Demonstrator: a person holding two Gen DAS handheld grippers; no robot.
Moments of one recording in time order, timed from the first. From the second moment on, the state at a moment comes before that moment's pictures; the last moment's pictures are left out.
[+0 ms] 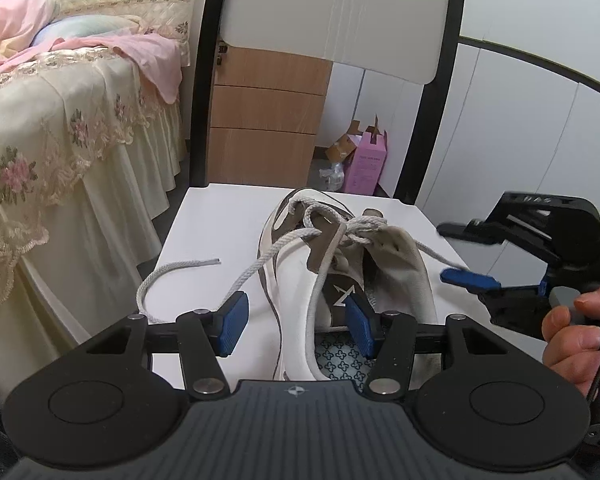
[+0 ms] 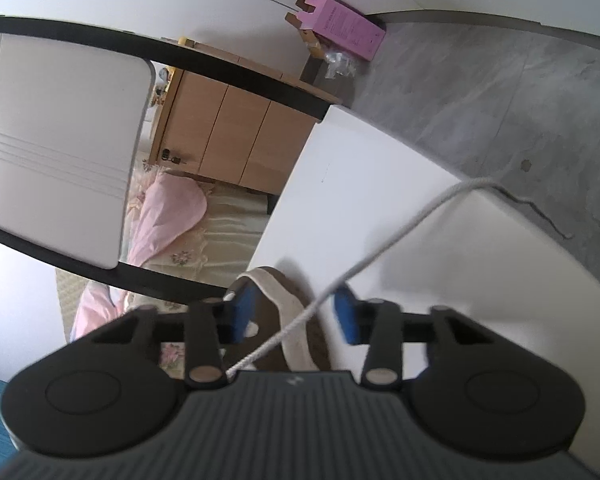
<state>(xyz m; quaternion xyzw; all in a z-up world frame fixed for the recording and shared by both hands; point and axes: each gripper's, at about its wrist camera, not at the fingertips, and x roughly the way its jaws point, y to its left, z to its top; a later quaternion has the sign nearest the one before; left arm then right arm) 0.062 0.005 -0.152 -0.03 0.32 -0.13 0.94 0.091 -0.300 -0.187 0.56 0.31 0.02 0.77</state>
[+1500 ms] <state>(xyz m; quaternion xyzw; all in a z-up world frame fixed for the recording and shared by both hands) 0.062 0.017 -0.154 -0.10 0.36 -0.13 0.92 0.101 -0.272 0.101 0.38 -0.01 0.16 0.91</state>
